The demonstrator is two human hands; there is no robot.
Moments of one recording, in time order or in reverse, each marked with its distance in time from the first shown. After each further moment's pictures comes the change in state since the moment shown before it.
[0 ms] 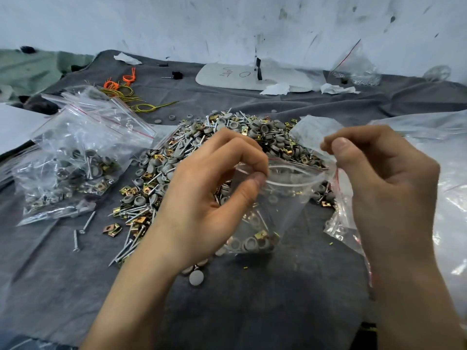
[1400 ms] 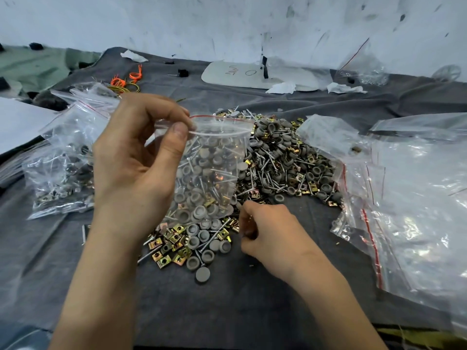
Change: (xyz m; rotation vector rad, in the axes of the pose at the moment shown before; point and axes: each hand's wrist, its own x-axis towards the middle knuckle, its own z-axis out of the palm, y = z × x) left_hand -0.006 -0.019 -0.043 0.087 0.377 -0.005; right_hand -0.041 0.018 0.066 -0.621 -0.903 0.270
